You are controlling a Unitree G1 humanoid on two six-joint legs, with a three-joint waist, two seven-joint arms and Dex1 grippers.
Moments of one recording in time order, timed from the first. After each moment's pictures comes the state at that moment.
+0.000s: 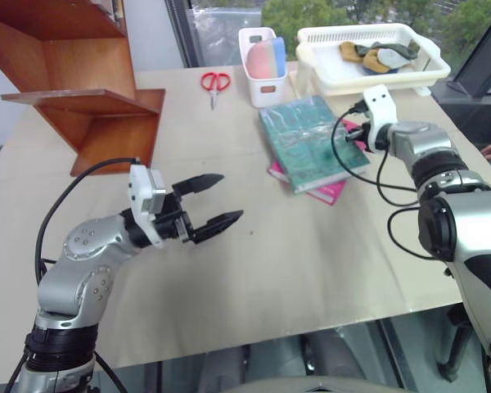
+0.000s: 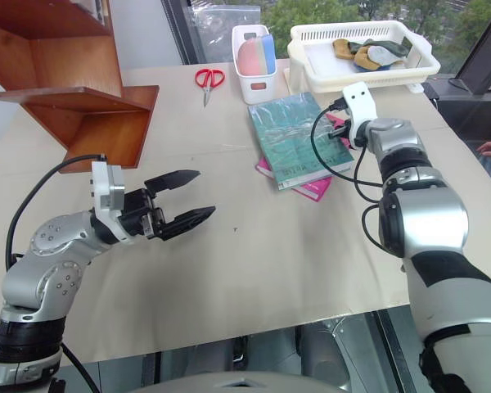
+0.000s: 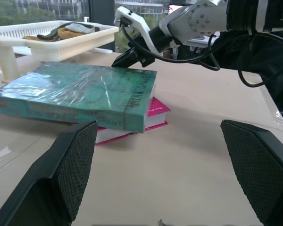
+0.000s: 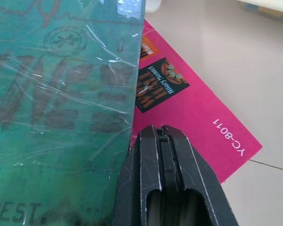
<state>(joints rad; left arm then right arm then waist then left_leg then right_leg) -0.14 0.66 0.19 -0.35 -0.67 0.36 -0.98 -1.36 -0.38 -0.06 1.35 -0.09 0.30 0.54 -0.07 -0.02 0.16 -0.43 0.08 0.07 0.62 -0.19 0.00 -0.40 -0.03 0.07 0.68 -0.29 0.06</state>
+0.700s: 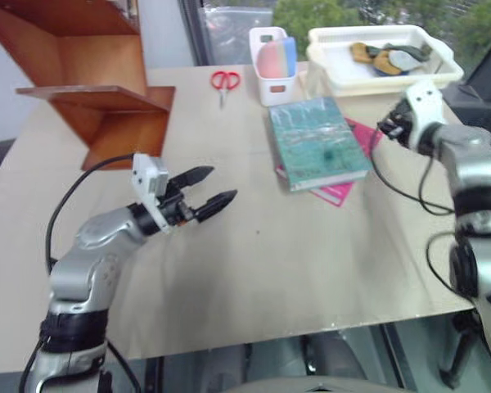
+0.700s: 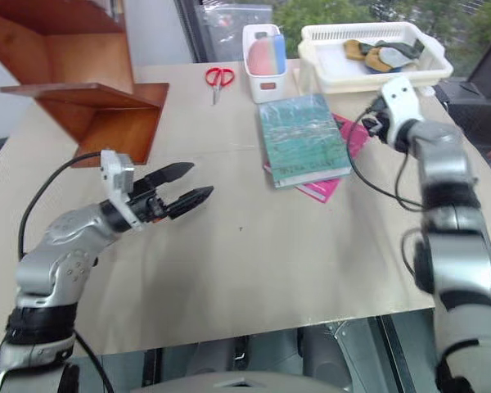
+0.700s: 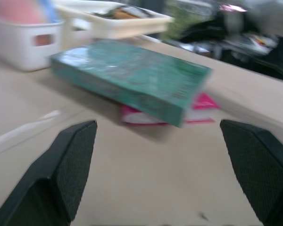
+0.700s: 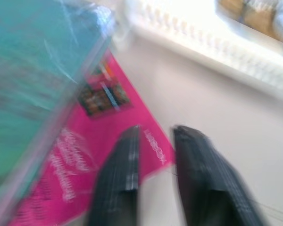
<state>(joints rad) -0.29 0.60 0.18 -0.16 -0.66 0.52 -0.78 -0.79 -0.58 -0.10 0.32 0.07 0.47 0.72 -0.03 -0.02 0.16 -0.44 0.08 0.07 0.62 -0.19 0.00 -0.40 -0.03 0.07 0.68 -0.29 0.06</state>
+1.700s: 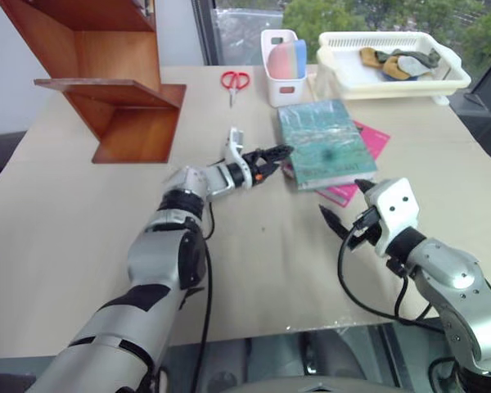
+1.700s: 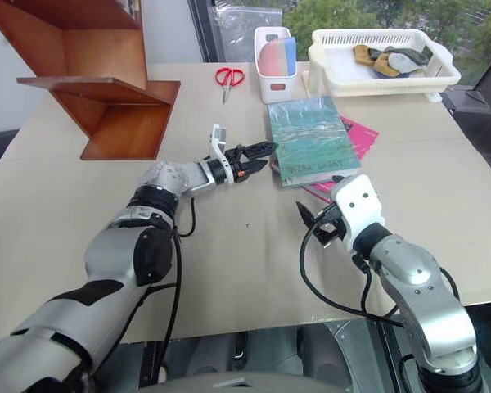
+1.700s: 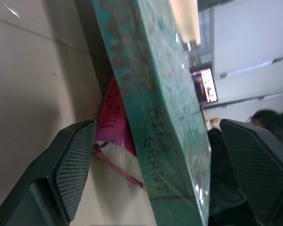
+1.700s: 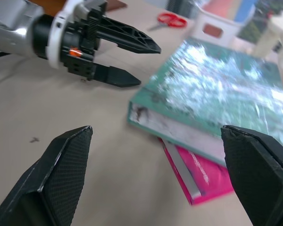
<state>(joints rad) -1.15 0.22 0.29 1.14 -0.62 0.82 -0.70 -0.09 -0.40 0.04 -0.85 0.21 0.85 0.31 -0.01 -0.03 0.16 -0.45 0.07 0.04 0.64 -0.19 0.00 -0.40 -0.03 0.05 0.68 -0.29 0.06</state>
